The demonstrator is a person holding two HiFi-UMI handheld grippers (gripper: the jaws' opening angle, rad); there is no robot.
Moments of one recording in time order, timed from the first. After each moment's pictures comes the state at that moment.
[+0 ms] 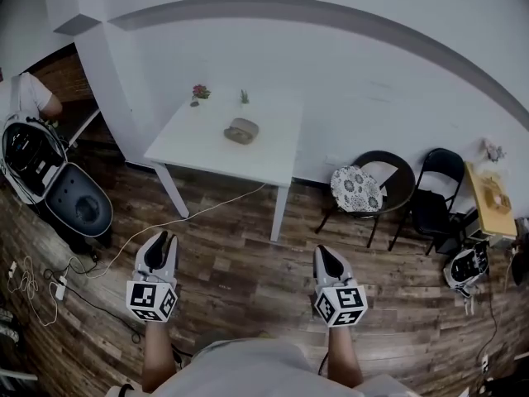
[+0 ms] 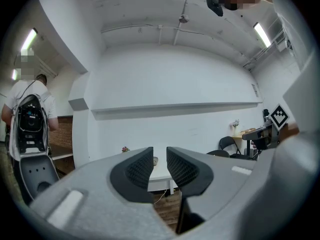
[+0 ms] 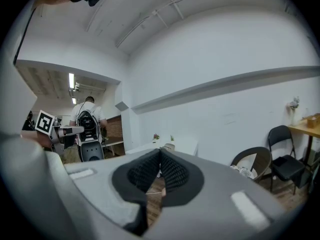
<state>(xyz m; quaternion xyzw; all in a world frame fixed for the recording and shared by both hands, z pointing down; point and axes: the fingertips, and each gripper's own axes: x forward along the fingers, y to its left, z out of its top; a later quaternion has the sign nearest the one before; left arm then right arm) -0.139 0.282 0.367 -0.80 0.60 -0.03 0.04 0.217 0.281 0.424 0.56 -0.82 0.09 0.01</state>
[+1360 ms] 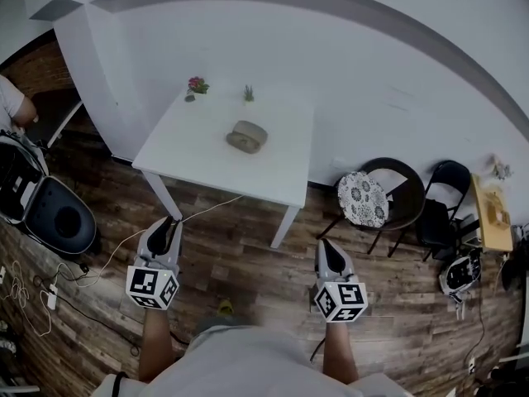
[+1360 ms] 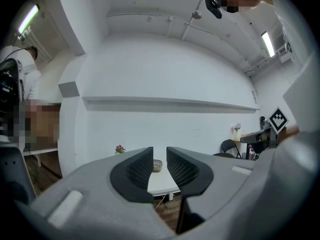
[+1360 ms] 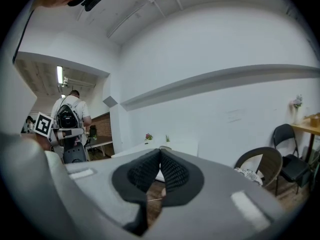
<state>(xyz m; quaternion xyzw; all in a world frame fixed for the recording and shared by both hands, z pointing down) -0.194 0.069 0.390 -0.82 0.57 -0.01 0.01 0.155 0.093 0.436 0.60 -0.80 0.10 0.02</state>
